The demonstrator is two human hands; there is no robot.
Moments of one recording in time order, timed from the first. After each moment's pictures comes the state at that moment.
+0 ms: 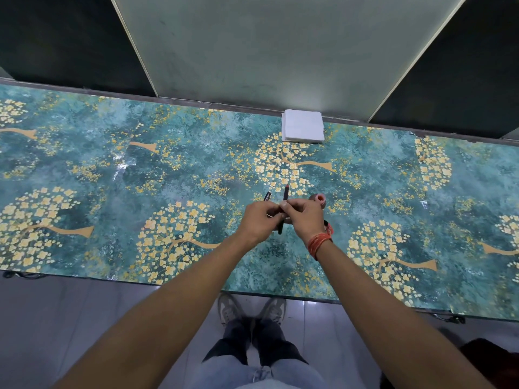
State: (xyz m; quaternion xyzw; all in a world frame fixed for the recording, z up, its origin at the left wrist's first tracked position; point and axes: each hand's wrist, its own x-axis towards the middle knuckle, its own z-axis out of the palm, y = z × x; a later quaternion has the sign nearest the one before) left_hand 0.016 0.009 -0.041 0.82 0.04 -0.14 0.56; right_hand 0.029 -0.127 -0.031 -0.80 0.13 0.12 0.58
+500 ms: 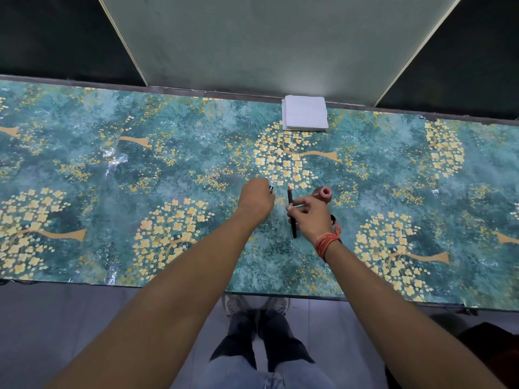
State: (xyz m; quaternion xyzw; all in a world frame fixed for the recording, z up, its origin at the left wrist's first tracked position) left_hand 0.071 0.012 -0.052 0.95 0.08 -0.15 0.27; right_hand 0.029 -0.135 -0.052 -0.83 0.17 0.15 0.51
